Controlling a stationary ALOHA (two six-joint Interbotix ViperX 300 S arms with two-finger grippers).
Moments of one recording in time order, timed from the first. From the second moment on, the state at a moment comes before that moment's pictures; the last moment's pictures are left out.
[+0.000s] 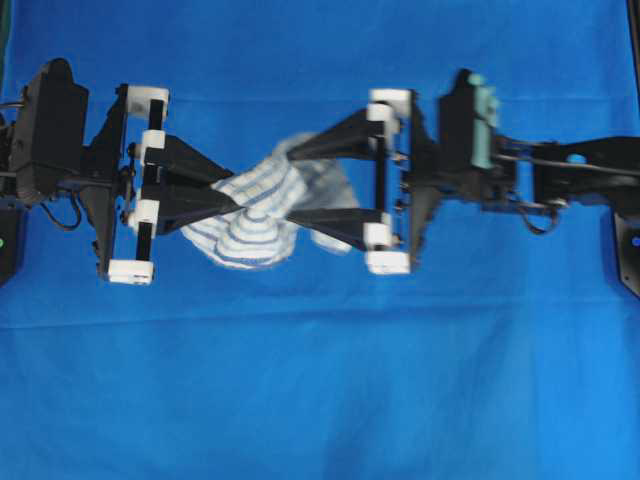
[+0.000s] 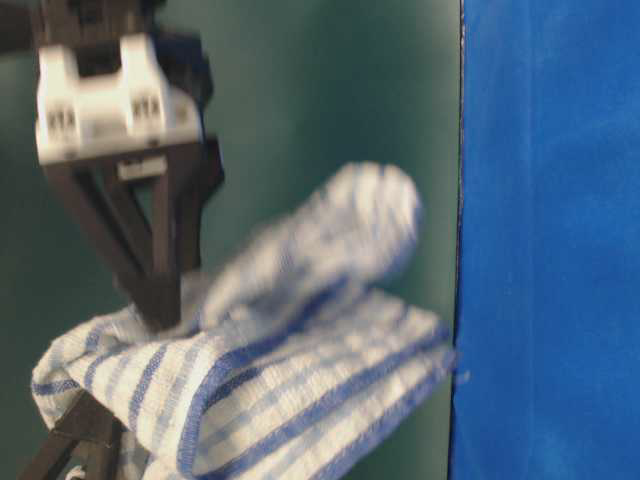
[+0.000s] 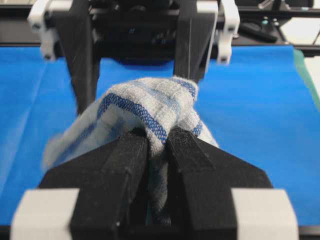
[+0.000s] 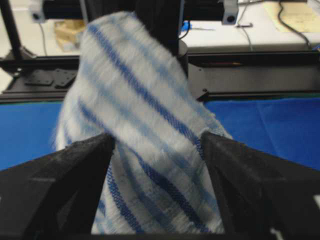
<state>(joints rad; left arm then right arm) -0.03 -0.48 0.82 -0.02 -0.26 0.01 -0.02 -0.12 0.61 0.02 -0.45 0.01</state>
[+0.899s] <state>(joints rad) -0.03 -0.47 0.82 -0.02 -0.26 0.02 -0.01 -0.03 0.51 0.01 -0.37 0.00</state>
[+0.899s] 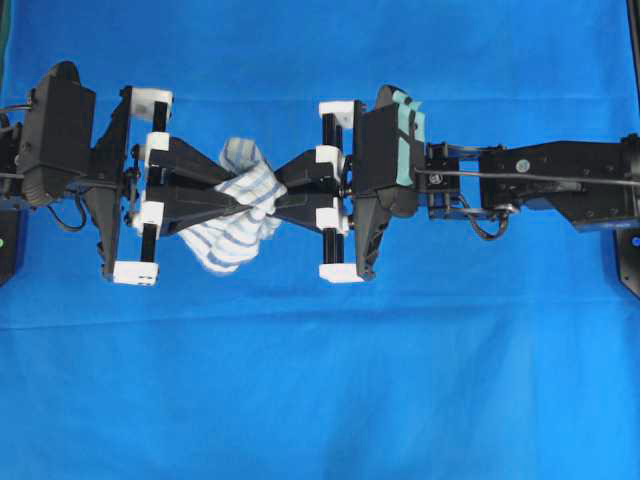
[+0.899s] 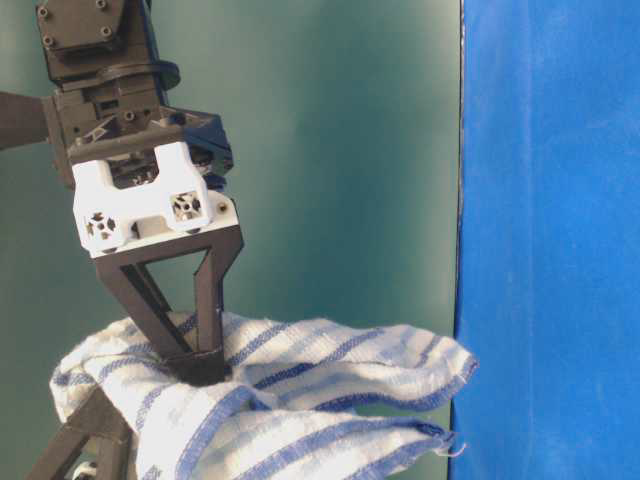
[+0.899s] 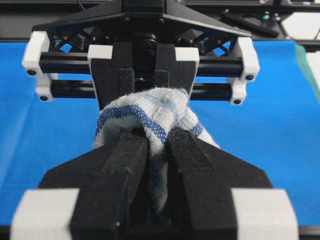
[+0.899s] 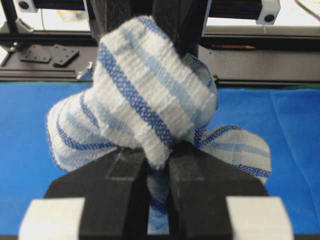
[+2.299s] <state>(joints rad) -0.03 -0.64 0.92 -0.02 -0.29 0.07 -0.02 -0.51 0.91 0.04 -0.30 0.01</state>
